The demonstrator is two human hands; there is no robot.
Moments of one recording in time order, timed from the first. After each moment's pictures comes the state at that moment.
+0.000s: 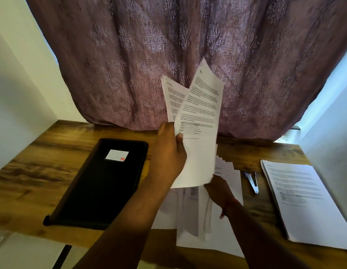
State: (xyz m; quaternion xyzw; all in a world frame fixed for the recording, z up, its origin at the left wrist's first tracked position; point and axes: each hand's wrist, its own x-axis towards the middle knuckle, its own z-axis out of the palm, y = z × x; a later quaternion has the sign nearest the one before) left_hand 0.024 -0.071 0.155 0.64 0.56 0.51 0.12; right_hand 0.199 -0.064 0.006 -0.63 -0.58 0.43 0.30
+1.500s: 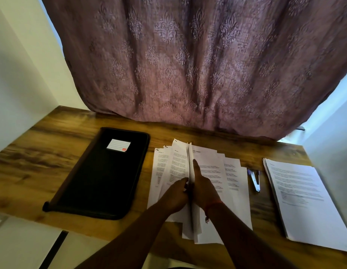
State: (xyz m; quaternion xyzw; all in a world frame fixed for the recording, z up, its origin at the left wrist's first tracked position) left_hand 0.025 -0.087 -0.029 0.63 0.60 0.20 0.45; right_hand 0.144 -0.077 0.005 -0.64 -0.70 0.29 0.16
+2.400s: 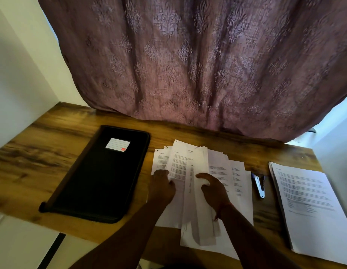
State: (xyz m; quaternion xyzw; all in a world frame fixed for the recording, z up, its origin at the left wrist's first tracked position) left_hand -0.001 -0.057 -0.048 0.58 0.75 0.22 0.22; right_hand 0.184 -0.050 -0.024 -0.66 -0.59 0.41 0.23
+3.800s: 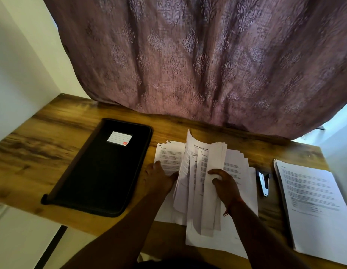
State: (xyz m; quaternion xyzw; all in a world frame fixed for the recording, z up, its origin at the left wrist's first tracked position) left_hand -0.011 -0.047 -0.040 0.46 0.83 0.18 0.27; right_hand 0.209 -0.037 -0.034 -0.68 -0.52 0.43 0.29
